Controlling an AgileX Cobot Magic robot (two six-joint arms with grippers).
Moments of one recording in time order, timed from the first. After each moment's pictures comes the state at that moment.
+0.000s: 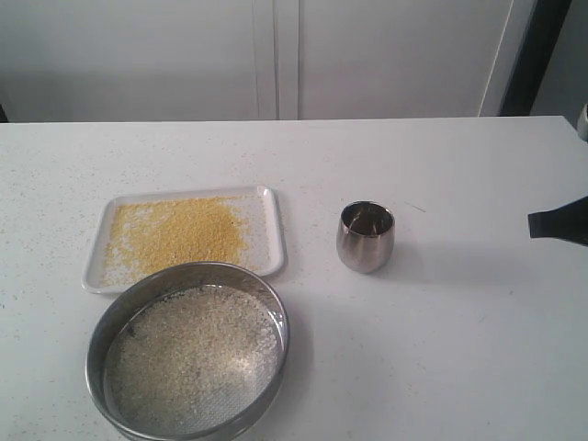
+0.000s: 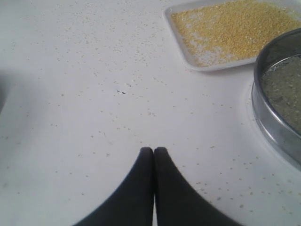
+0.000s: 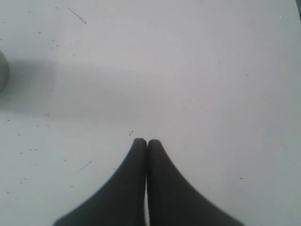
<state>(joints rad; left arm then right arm) -0.05 0.00 0.02 -0.06 0.49 0.13 0.02 1.17 -0.68 -0.11 0.40 0.06</state>
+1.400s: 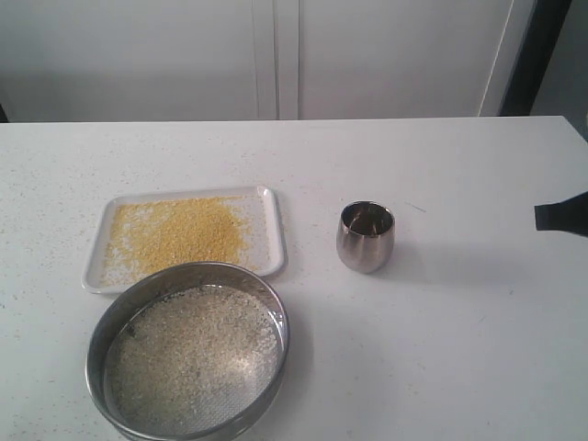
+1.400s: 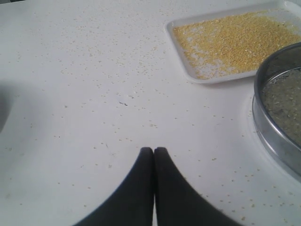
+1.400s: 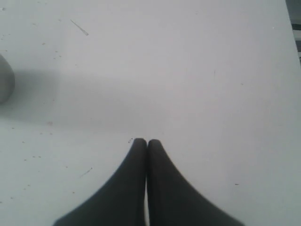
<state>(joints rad) -0.05 0.00 0.02 -0.06 0.45 0.13 0.02 1.12 -0.68 -0.11 0.40 0.06</state>
